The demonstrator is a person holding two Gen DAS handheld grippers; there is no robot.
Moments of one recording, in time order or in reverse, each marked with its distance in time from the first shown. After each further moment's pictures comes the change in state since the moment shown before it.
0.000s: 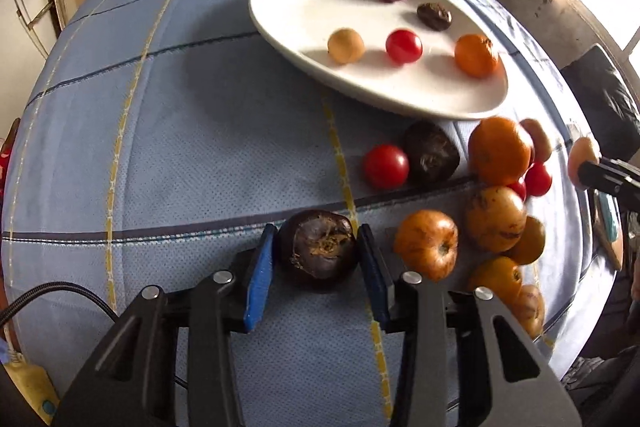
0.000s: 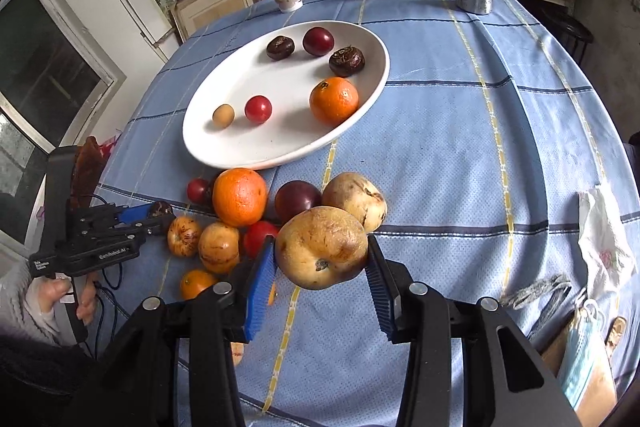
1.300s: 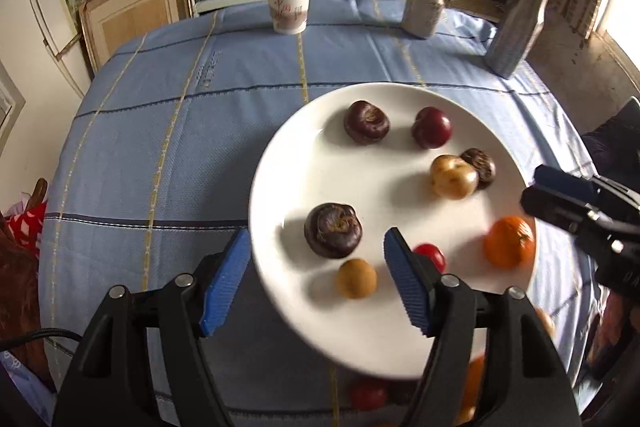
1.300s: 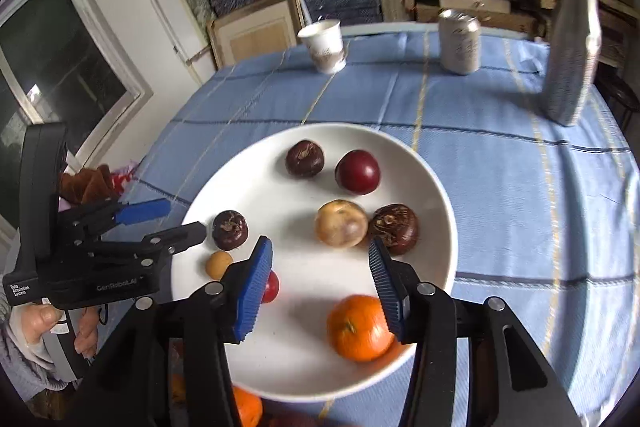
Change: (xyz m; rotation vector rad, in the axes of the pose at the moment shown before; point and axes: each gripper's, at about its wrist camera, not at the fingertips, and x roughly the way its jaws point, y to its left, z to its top) left arm -0.001 -0.016 0.135 -0.036 -0.124 0.133; right arm 0.045 0.010 0.133 -0.089 -0.143 0.082
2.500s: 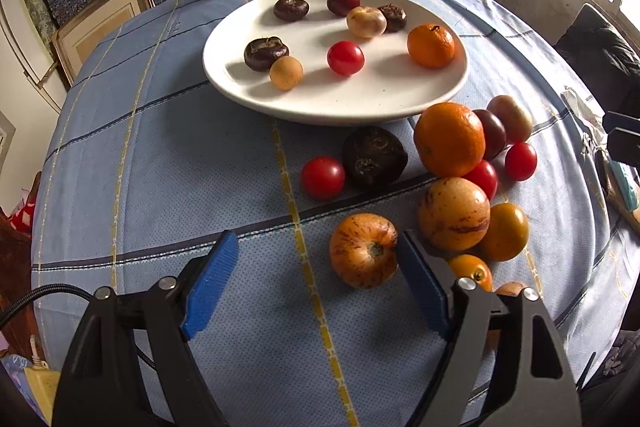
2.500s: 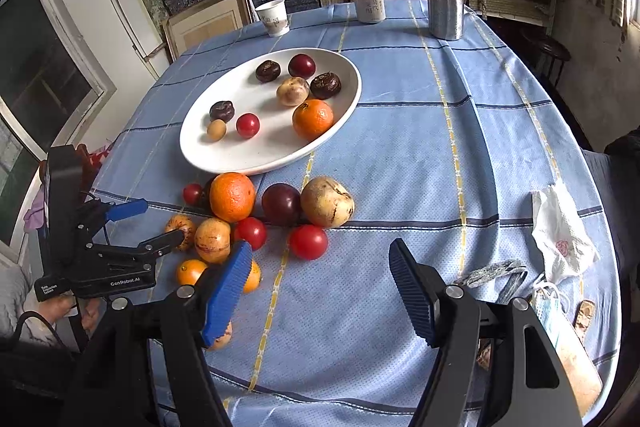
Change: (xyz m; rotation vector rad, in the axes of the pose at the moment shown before) left arm -0.032 -0.029 -0.150 0.184 0.031 -0.035; right arm -0.098 0.010 -0.139 0.077 0.066 -0.154
